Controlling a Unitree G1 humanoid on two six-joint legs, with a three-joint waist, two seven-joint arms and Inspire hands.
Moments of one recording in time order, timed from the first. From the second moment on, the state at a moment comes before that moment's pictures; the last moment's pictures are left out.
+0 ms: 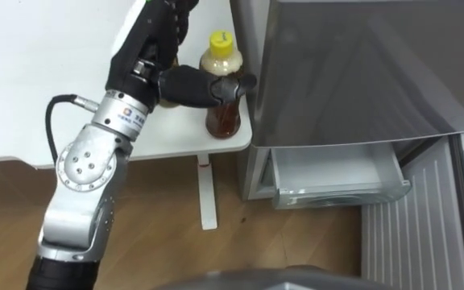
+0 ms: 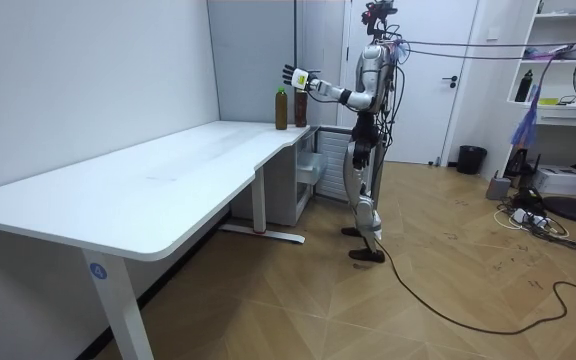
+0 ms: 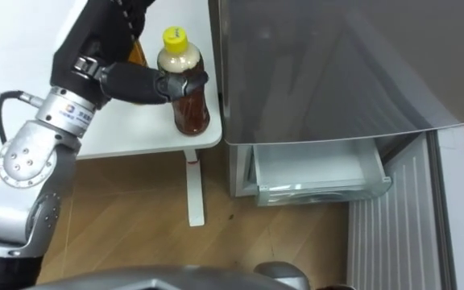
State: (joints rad) left arm 0.10 0.26 -0.10 -0.34 -0.17 0.04 -0.19; right arm 0.05 -0.24 0.07 1.36 -0.28 0.08 0.22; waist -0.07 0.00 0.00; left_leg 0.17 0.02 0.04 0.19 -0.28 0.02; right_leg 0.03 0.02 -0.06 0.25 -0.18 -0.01
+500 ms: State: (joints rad) left arm 0.12 0.26 -0.10 -0.23 -0.17 0.04 -0.17; right arm 0.05 -0.25 0.07 1.33 -0.28 0.08 0.20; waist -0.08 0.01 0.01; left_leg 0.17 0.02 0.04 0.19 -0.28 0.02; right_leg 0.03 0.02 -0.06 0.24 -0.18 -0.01
